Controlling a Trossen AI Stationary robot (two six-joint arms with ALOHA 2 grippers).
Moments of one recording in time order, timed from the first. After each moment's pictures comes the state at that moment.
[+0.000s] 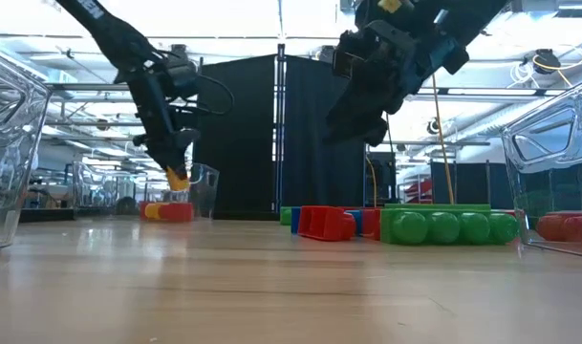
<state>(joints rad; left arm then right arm) 0.85 1.41 0.88 -0.49 -0.09 0.06 -0.09 1.53 0.90 -0.05 -0.26 0.25</state>
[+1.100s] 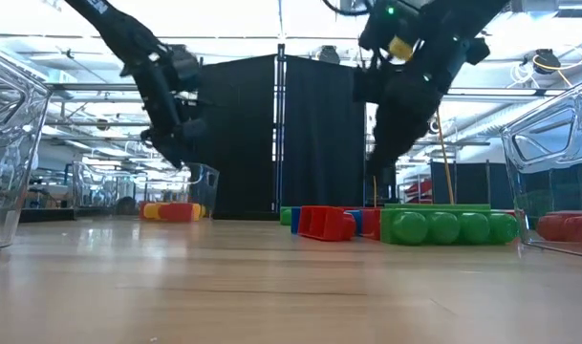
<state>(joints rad) 0.85 1.42 0.96 -0.54 -0.06 0.07 -0.05 1.53 0.90 -0.35 0.06 0.17</state>
